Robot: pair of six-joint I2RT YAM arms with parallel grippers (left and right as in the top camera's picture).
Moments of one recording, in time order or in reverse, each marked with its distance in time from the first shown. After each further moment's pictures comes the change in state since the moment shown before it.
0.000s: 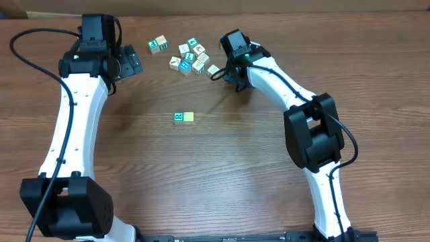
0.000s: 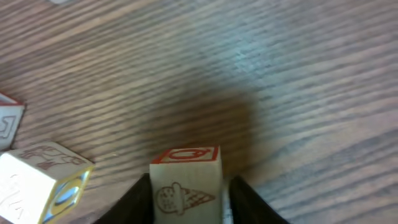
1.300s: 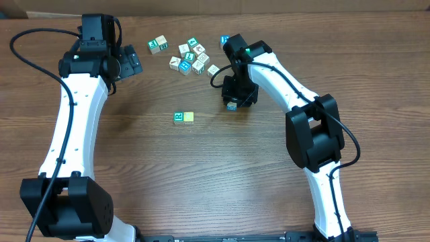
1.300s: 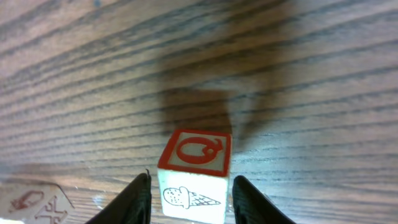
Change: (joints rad) left arm 0.000 0.000 0.000 0.000 0.000 0.000; right arm 0.000 0.000 0.070 -0.390 -0.369 -0.138
